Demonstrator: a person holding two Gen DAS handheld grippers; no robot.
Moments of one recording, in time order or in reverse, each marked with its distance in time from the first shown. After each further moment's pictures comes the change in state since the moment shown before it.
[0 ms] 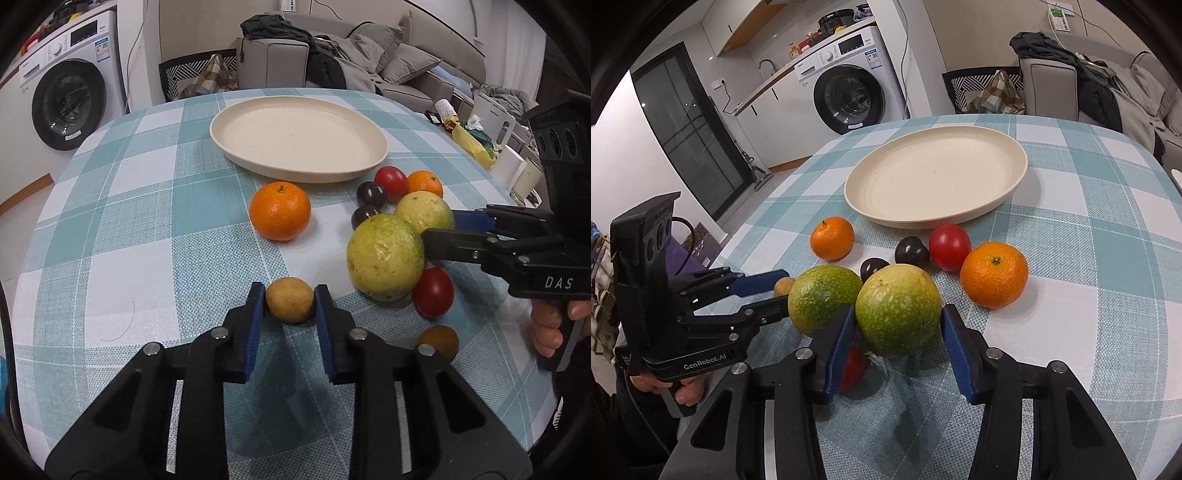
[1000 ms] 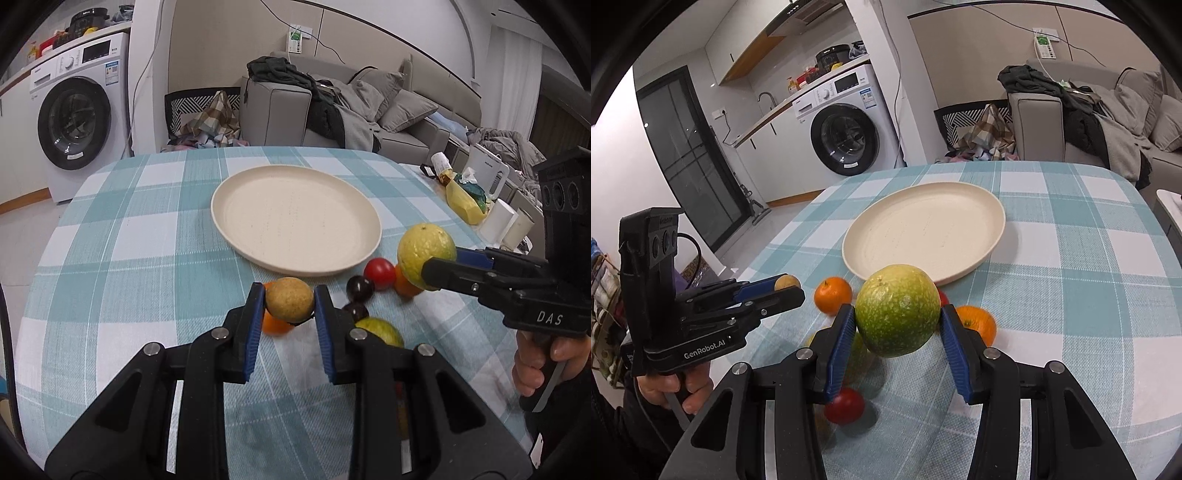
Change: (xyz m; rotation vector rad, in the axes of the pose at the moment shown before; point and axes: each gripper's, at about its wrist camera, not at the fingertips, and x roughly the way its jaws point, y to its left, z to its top) left arm -0.027 0.001 0.046 -0.056 -0.179 -0.038; right arm -0.034 -0.003 0.024 0.023 -0.157 -0.023
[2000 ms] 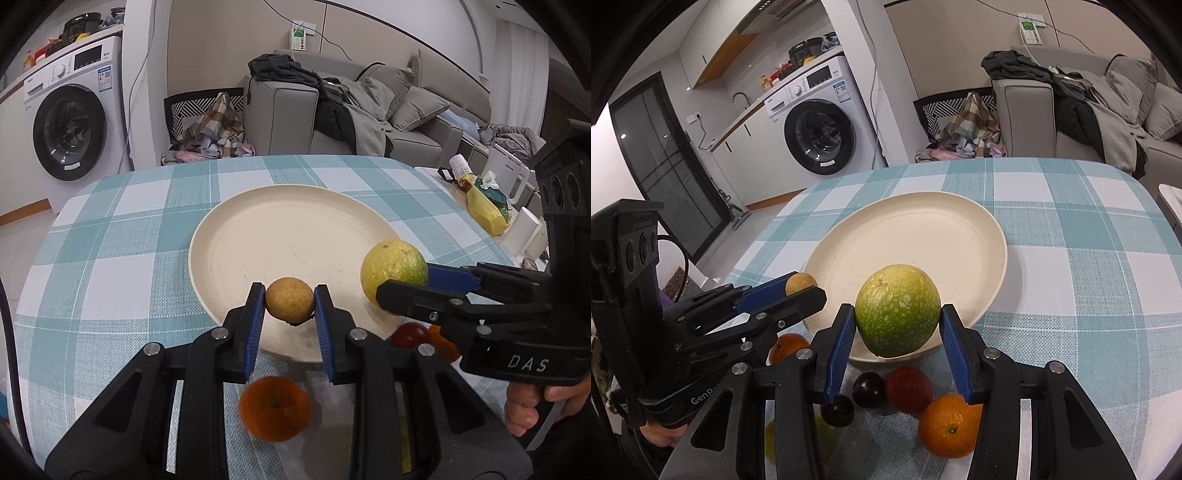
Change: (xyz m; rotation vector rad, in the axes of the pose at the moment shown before) left arm 0.082 -0.002 0.049 0.022 0.011 0.054; right arm 0.066 -0.022 0.046 0.065 0.054 -0.061
